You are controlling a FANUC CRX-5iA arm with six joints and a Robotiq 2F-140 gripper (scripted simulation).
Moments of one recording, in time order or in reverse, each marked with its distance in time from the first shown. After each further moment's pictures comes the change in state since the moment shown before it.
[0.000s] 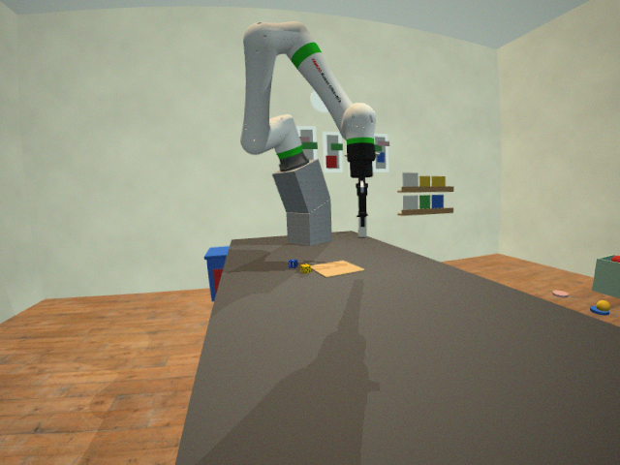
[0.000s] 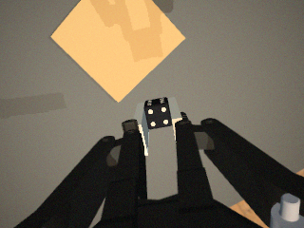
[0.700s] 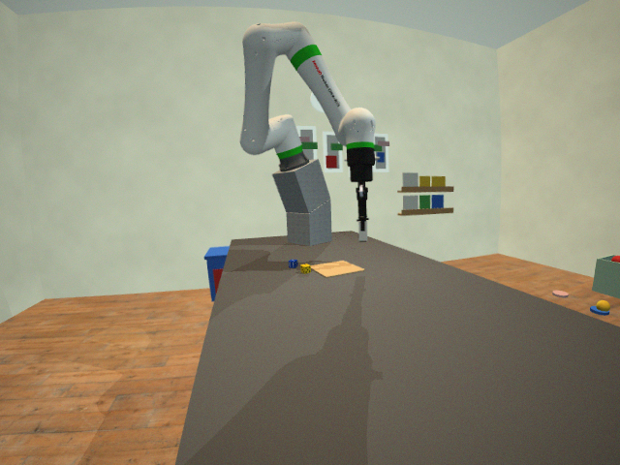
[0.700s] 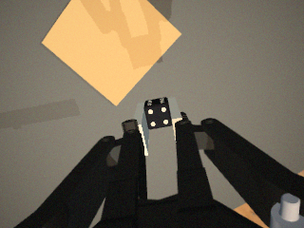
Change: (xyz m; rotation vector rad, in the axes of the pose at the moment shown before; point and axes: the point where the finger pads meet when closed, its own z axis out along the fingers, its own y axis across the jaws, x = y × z) arm -0.002 0.003 0.014 0.012 -0.011 0.067
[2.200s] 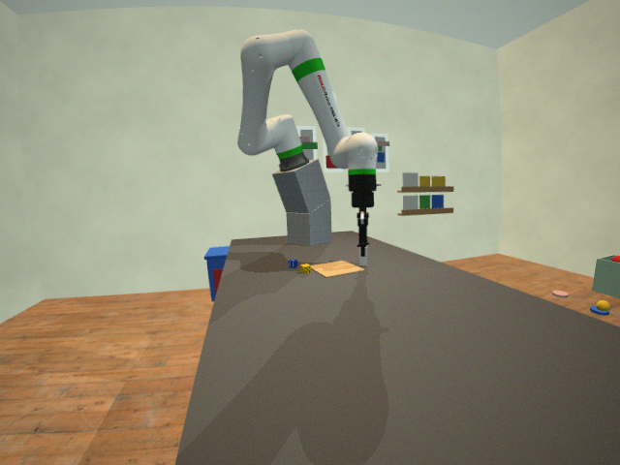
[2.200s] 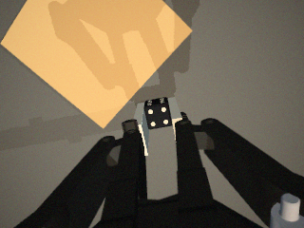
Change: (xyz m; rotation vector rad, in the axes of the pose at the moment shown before) arm 0.001 -0.001 0.086 -0.013 0.011 -0.001
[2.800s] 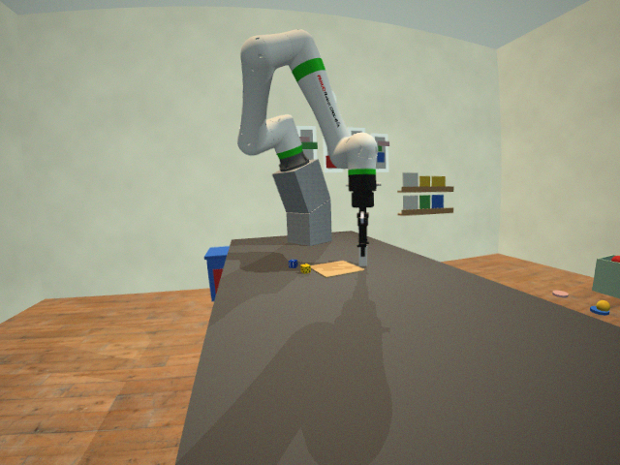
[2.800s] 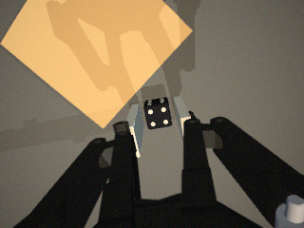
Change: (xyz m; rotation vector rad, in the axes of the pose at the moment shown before) arm 0.000 0.000 0.000 0.000 0.000 0.000
